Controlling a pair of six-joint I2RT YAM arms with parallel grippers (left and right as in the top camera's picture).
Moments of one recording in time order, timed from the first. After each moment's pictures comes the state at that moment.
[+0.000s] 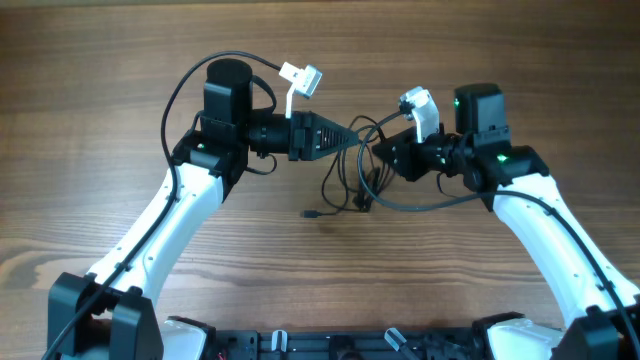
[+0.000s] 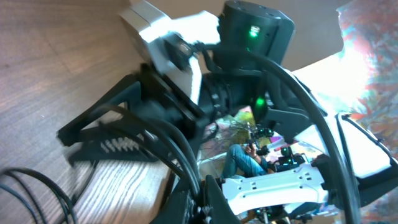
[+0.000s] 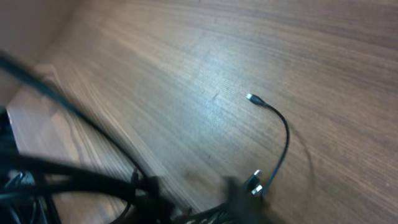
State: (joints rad) left arm -0.31 1.51 1.03 0.03 1.26 -0.62; right arm 0.21 1.41 0.96 -0.42 -0.66 -0.01
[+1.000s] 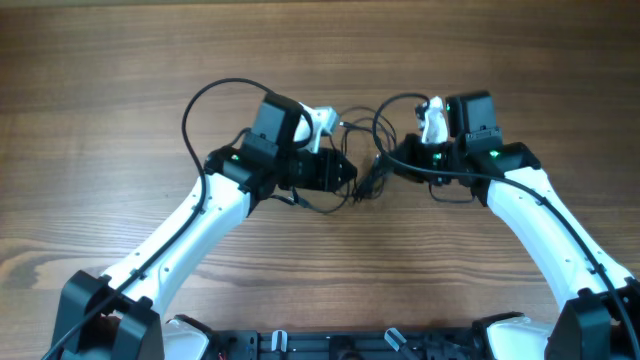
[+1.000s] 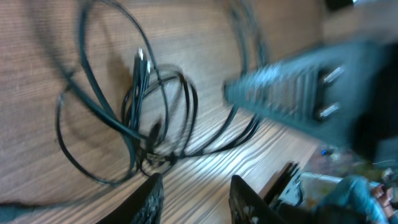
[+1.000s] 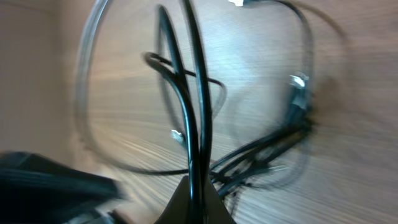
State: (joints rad) left arm -0.50 1.50 1.04 -0.46 0.57 -0.42; right arm 0.22 1.46 0.95 -0.48 -0.63 0.54
